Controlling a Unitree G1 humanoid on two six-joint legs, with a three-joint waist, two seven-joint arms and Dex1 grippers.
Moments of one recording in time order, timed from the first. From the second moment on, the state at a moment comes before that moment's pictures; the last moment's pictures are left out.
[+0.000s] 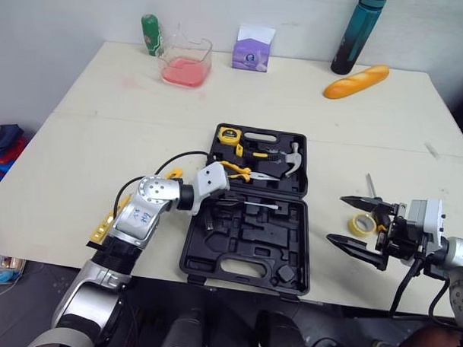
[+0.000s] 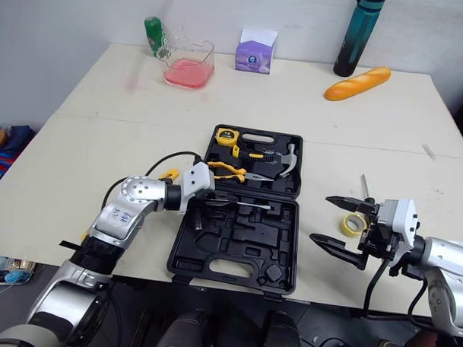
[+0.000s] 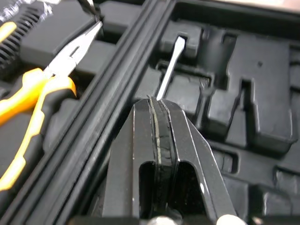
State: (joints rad) left arm -0.61 0.42 -0.25 0.12 -0.10 0.29 -0.95; right arm 0.01 -0.76 -0.32 -0.15 0.60 0.07 1.23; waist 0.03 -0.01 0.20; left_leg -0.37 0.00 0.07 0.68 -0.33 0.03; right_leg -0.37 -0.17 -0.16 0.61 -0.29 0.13
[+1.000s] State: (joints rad) left arm -0.61 0.43 -0.31 0.12 -0.07 0.36 -0.89; right arm 0.01 -0.76 -0.32 -0.20 0.60 0.11 1.17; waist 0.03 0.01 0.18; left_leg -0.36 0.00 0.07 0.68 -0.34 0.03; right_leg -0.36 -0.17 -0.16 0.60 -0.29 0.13
